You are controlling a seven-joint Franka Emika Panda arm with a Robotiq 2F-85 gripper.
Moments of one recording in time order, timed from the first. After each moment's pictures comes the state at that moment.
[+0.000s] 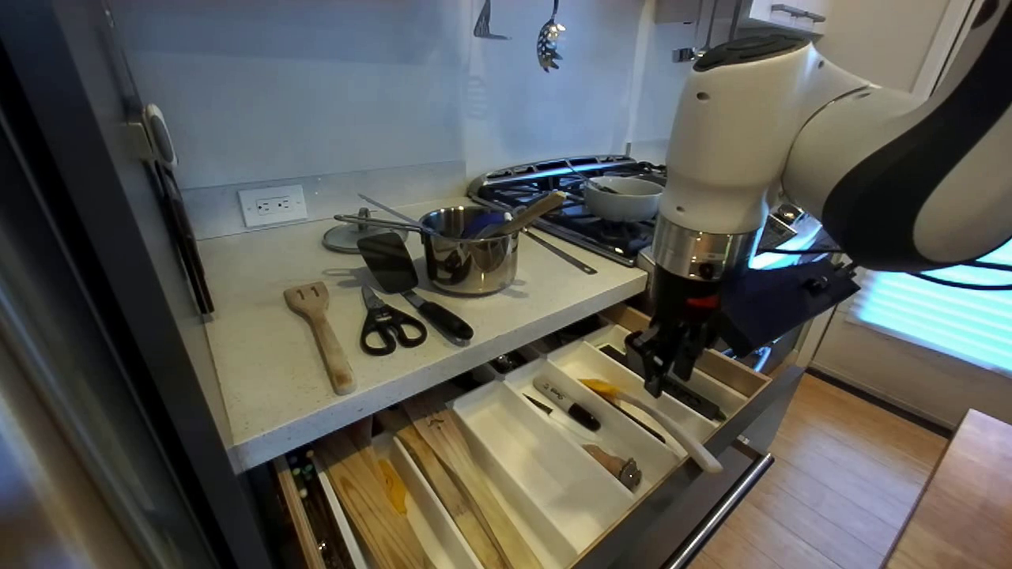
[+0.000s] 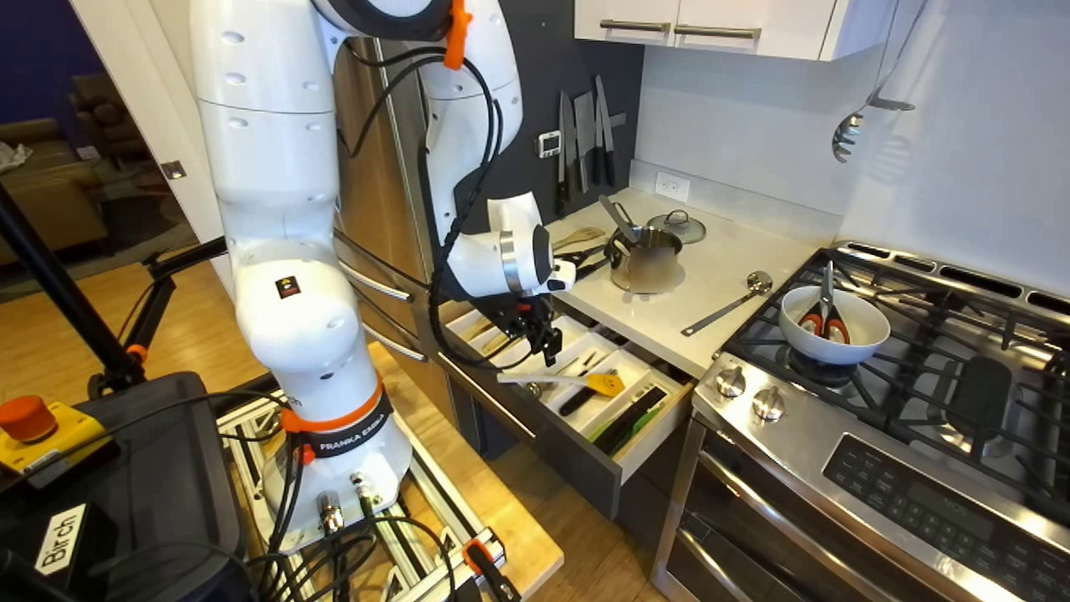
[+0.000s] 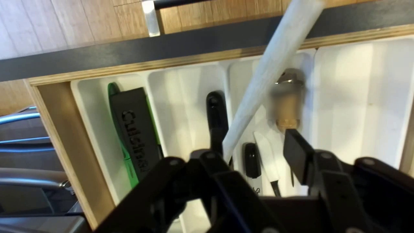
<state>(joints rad) -0.14 0.21 0.05 -2.75 -1.01 2.99 0.98</state>
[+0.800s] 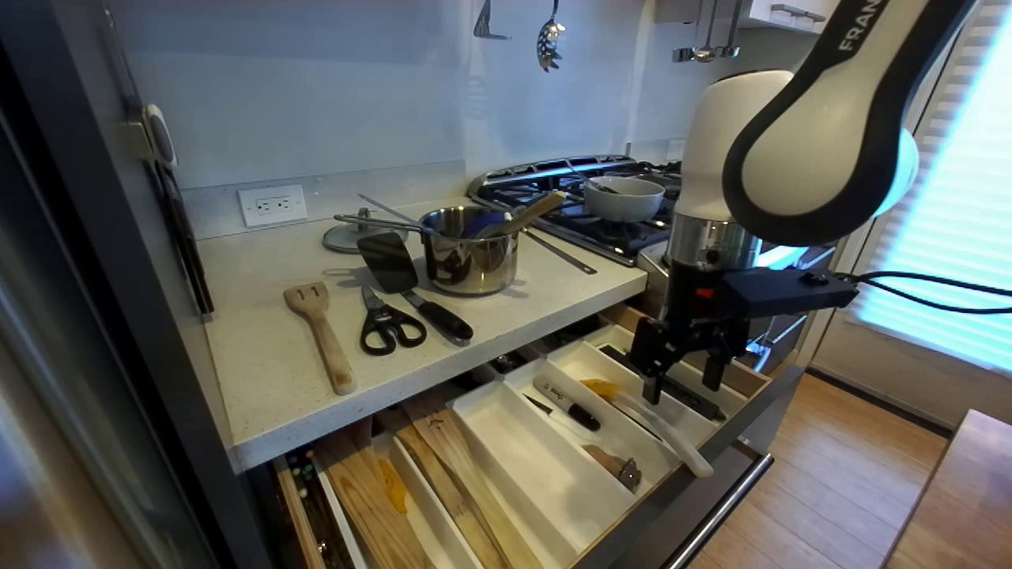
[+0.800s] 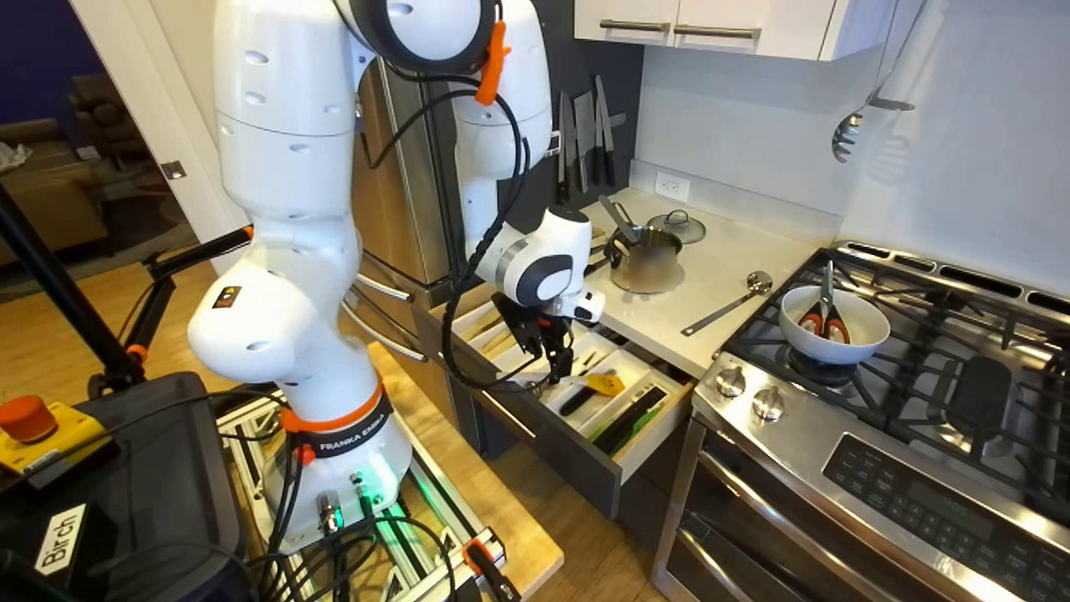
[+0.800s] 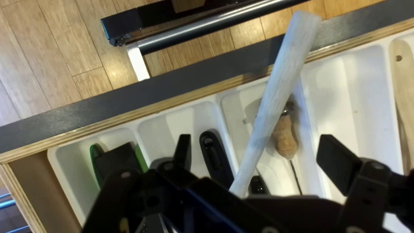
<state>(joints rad) -0.68 0.31 0.51 -2.72 -0.30 2.88 0.34</state>
